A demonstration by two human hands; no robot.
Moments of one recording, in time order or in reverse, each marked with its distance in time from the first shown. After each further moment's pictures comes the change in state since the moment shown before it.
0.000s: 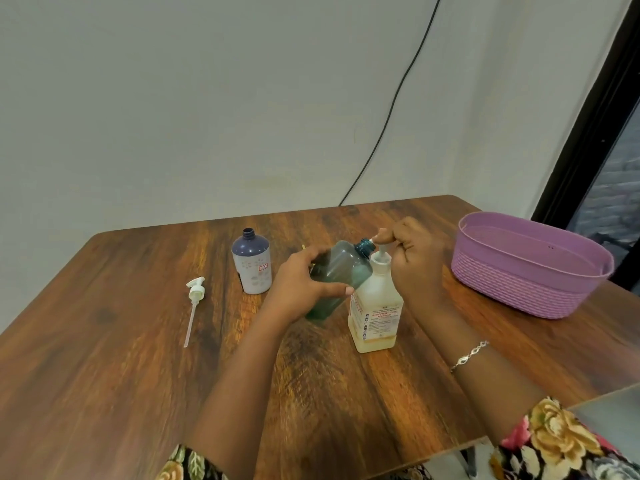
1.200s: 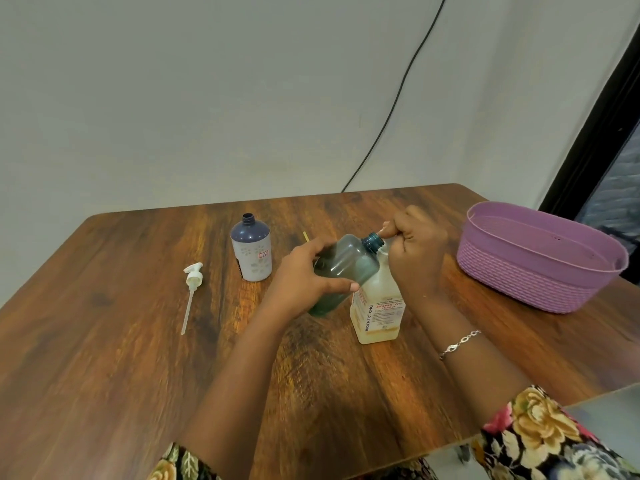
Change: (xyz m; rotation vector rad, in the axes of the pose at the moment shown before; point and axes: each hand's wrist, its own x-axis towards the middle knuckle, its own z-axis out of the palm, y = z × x) left_hand 0.003 -0.011 0.003 0.005 -0.006 -0.001; right_hand 0.002 0.006 0.015 -0.072 0.052 -0.073
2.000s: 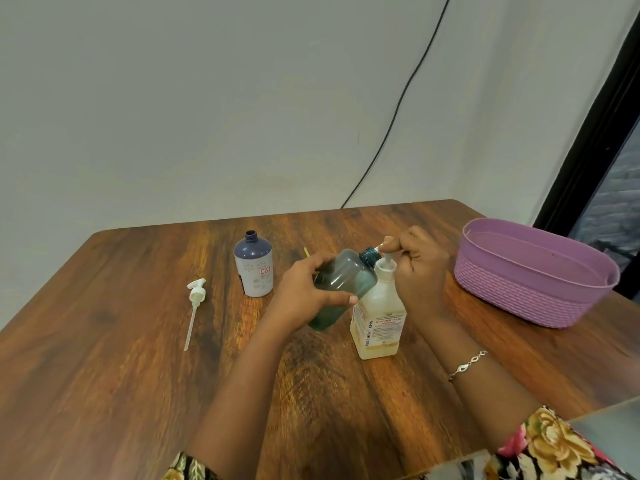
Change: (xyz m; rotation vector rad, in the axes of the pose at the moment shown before) left_hand 0.000 0.005 -0.003 -0.017 -0.006 -0.020; right_hand -0.003 0.000 -0.007 0.086 -0.013 0.091
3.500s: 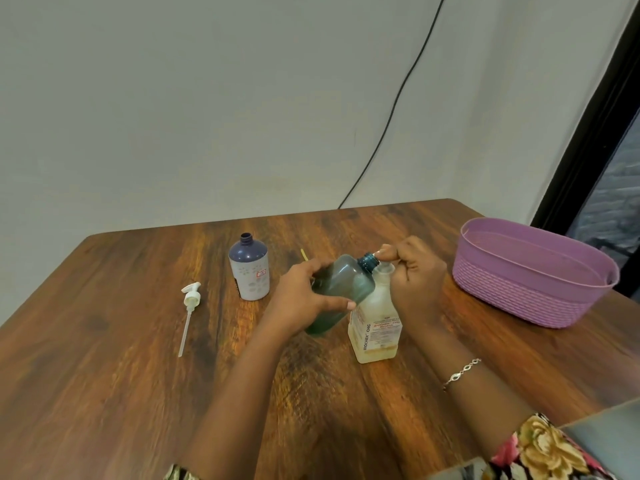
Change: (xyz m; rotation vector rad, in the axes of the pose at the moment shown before) left_hand 0.002 -0.001 0.002 0.038 -0.004 -0.023; right_hand -0.007 0.001 0.003 -0.004 0.059 0.000
